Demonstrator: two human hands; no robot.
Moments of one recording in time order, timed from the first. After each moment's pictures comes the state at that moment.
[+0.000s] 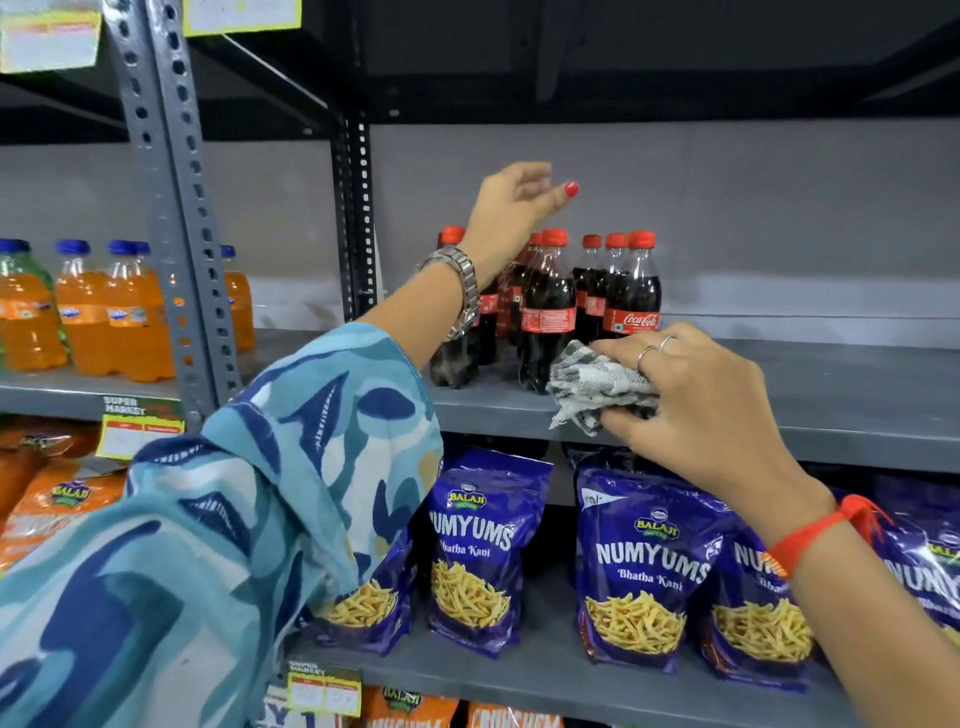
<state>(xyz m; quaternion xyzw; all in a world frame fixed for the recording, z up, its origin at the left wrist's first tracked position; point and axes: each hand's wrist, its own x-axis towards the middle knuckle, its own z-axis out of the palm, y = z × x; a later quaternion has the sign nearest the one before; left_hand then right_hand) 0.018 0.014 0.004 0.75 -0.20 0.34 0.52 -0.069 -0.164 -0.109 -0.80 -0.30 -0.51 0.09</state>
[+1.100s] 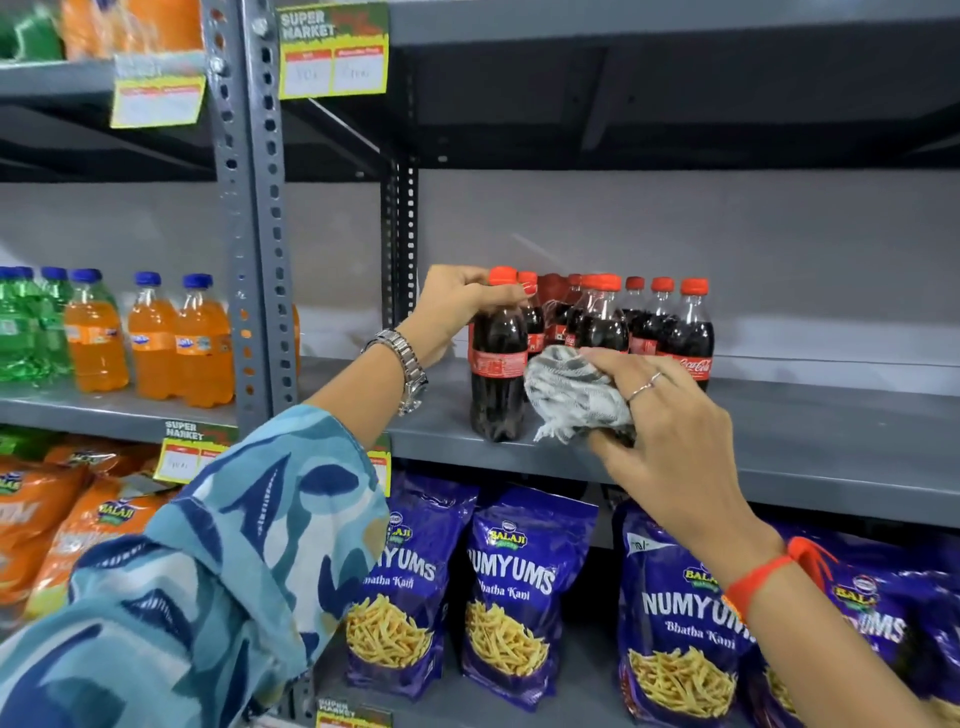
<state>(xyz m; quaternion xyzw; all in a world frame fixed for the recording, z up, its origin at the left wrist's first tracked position) -0.004 0.108 -0.030 0.74 -0.16 0.25 0.60 -0.067 -0.105 -0.113 -0.76 -0.32 -0.54 0.17</state>
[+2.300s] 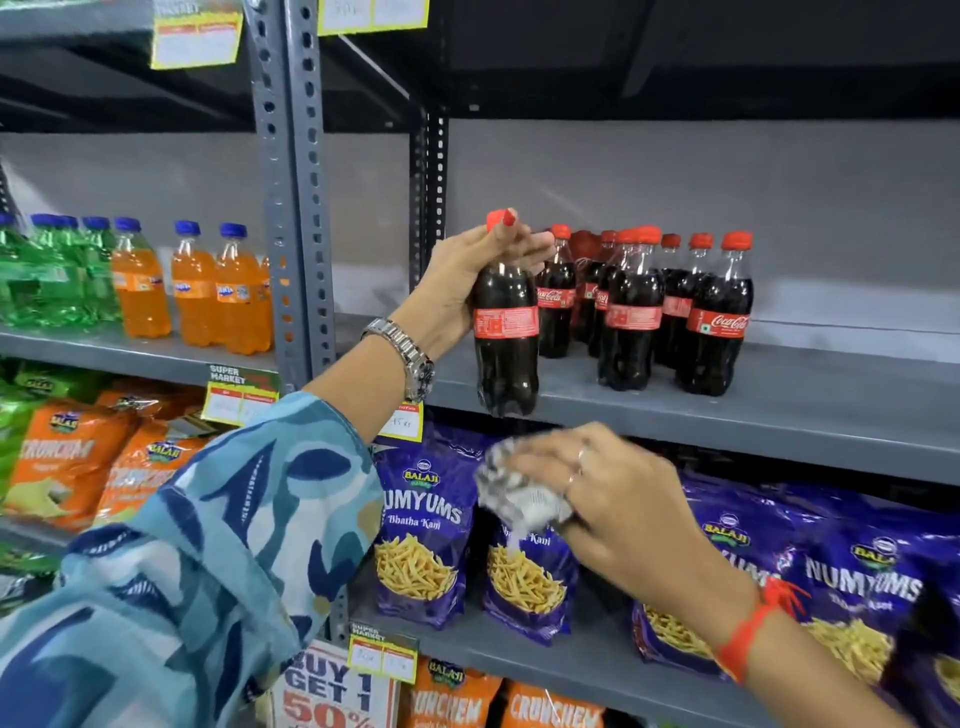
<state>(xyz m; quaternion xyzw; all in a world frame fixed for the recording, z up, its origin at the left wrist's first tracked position) -0.041 0.111 -0.052 0.55 -0.25 0.17 0.78 -0.102 -0.077 -0.176 -0.76 -0.48 -0.43 0.08</state>
